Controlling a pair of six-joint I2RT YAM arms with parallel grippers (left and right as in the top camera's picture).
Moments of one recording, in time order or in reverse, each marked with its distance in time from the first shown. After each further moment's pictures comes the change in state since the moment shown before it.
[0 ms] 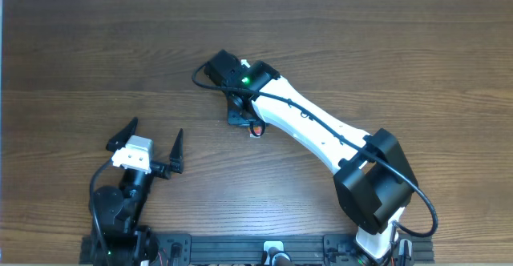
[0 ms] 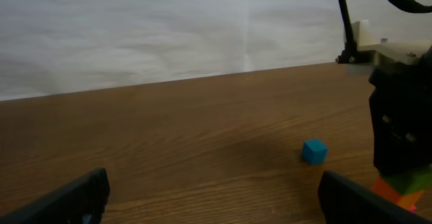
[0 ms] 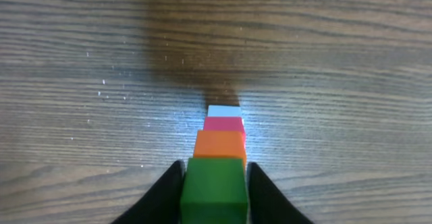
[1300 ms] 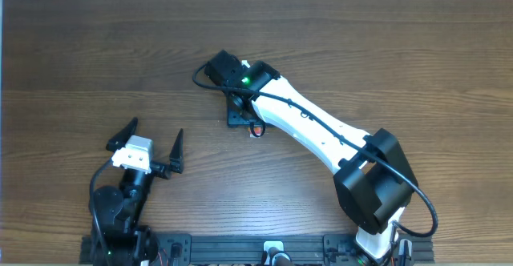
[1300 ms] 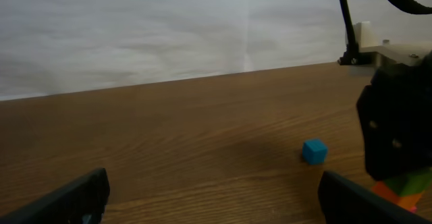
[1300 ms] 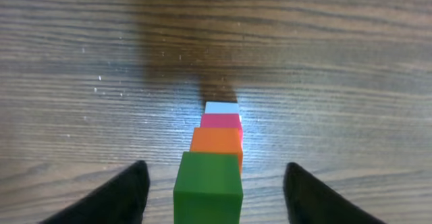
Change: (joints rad) left arm 0.000 0.000 0.000 0.000 0.000 0.000; right arm 0.000 0.000 -0.001 -0.011 -0.003 0.004
